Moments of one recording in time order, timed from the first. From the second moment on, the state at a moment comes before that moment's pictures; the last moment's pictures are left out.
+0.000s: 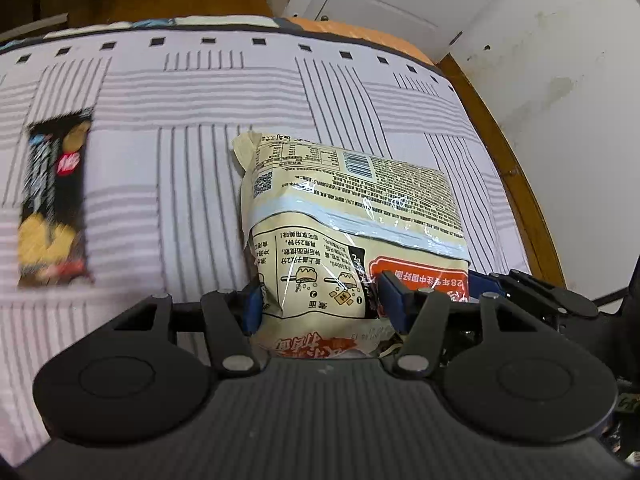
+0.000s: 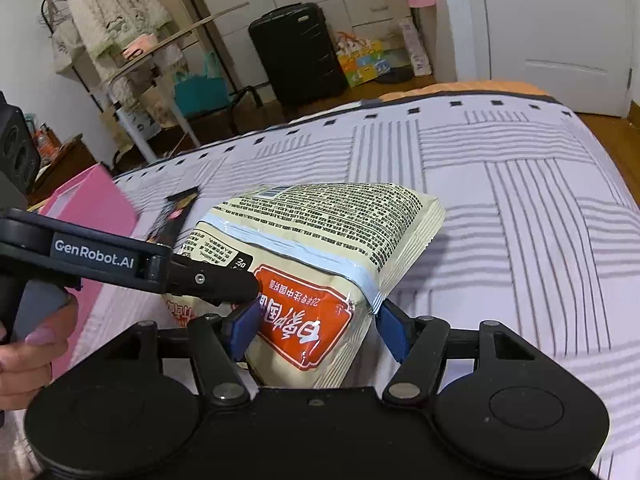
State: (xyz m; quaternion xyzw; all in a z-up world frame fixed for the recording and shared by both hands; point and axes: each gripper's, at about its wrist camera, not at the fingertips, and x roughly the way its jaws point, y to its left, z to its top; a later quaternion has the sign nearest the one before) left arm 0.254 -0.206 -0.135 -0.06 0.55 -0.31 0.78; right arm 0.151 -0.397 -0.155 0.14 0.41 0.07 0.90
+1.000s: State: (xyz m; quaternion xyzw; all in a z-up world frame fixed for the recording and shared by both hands) left arm 0.101 -0.056 -0.042 -0.12 0.57 -0.23 0.78; right arm 0.050 -0.261 -0.048 0.03 0.45 0.17 0.88
